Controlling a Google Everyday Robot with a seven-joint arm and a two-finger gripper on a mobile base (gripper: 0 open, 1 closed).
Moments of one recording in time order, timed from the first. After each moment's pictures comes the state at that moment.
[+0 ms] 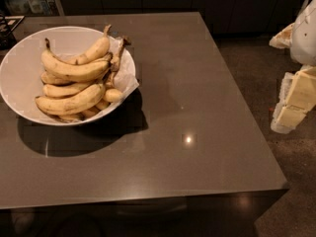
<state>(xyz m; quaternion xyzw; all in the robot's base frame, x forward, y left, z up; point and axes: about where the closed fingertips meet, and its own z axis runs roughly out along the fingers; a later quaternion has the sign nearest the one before) 0.438 -0.217 0.976 -0.60 0.78 -0.03 0.16</state>
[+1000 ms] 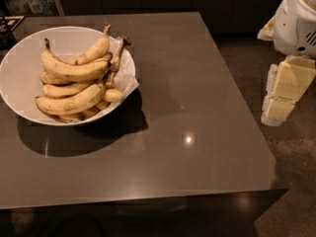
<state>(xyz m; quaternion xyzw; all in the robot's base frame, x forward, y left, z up) 0.443 -0.197 0.988 -0.62 0.77 -0.06 0.13</state>
